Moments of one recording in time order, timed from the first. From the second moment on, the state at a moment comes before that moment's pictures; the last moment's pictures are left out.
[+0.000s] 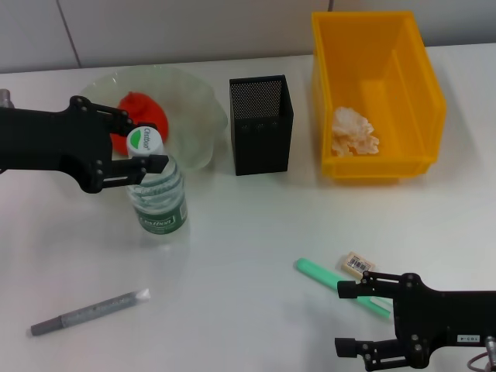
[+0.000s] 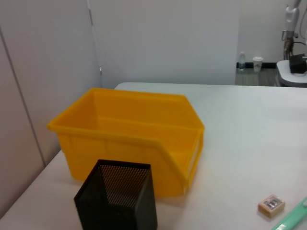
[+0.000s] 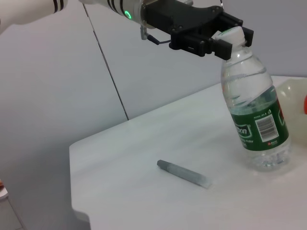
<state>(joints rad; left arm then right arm) -0.55 -2.05 0.91 1.18 2.06 1.66 -1.58 0.22 2.07 -0.95 -0.62 -1.84 -1.70 1.15</state>
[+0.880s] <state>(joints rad) -0.54 -2.06 0.90 1.16 2.08 1.65 -1.61 0.22 2.05 -0.95 -0.62 -1.84 -1.71 1.15</state>
